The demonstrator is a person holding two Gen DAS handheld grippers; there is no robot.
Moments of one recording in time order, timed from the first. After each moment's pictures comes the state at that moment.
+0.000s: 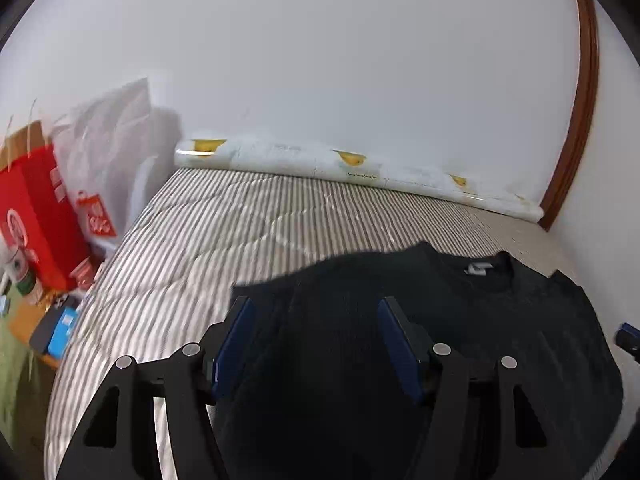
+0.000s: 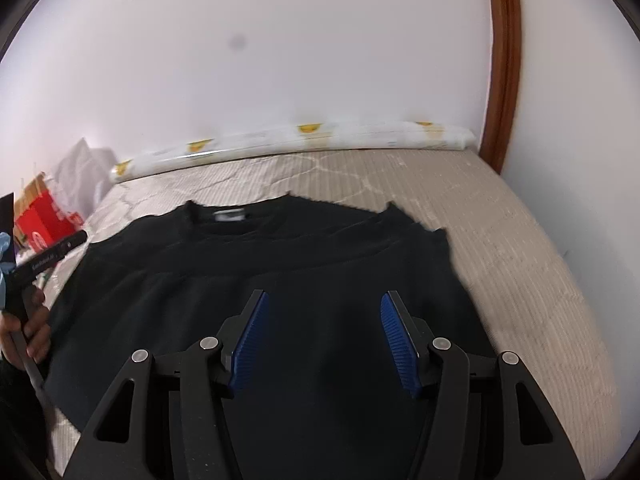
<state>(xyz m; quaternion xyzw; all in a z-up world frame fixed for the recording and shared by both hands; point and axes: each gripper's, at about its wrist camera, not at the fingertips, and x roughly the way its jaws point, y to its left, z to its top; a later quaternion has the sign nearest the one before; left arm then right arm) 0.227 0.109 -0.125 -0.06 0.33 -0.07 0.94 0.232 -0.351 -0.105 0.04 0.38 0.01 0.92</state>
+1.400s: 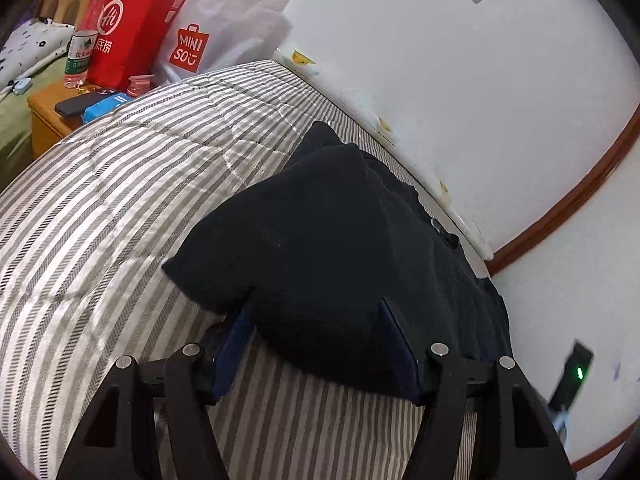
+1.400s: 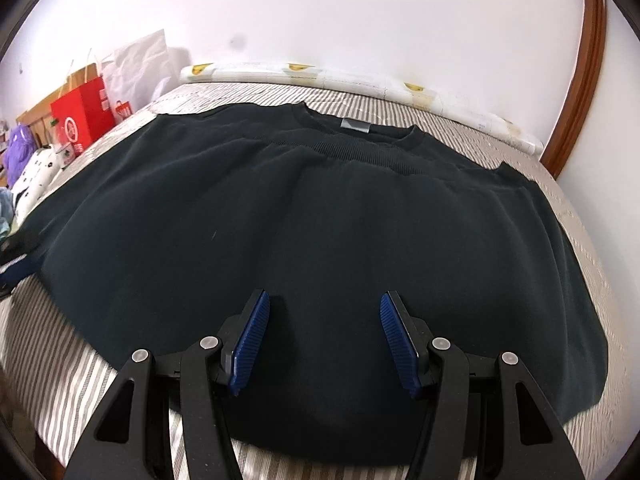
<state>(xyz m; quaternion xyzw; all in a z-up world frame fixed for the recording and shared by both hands) 0.065 0.171 -0.185 -0.32 0.37 -0.07 0.87 0.166 -0.229 -0.166 -0.08 0.42 0.07 0.90</state>
